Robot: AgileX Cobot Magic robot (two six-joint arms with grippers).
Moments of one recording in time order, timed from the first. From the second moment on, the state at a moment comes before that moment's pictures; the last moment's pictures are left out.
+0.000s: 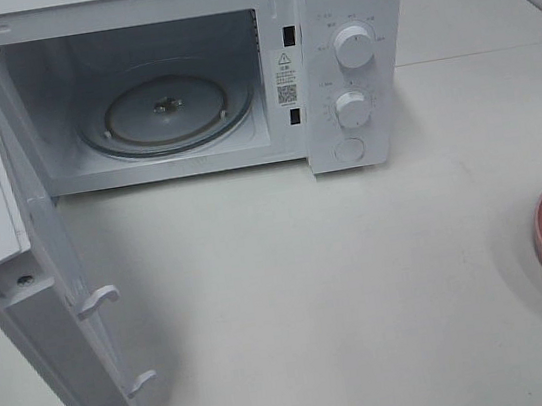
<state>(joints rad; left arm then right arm) -0.01 0.00 -0.51 -0.05 1.04 -0.02 0.08 0.00 -0.50 -0.08 1.01 0.09</state>
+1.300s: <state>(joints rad) -0.01 0.02 -0.52 -0.04 1.01 -0.02 0.08 0.00 -0.50 -0.08 1.01 0.09</state>
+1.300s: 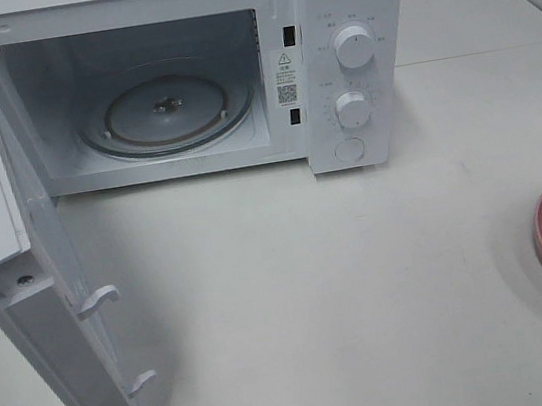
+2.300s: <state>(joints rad) -0.01 0.58 -0.36 0.02 0.32 -0.02 0.08 0.00 -0.50 -0.08 1.01 0.09</state>
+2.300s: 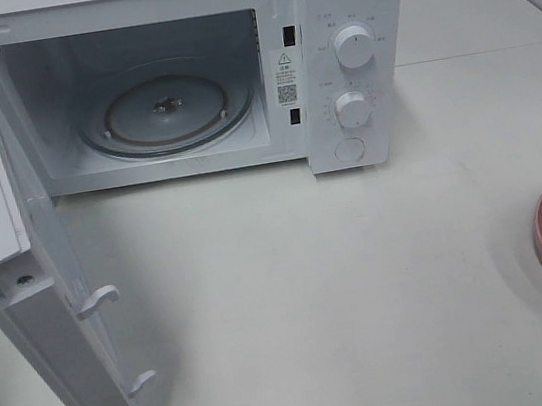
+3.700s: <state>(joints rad) -0.14 1.42 -0.25 0.47 -0.99 -0.36 0.08 0.00 -0.50 -0.08 1.01 0.09</state>
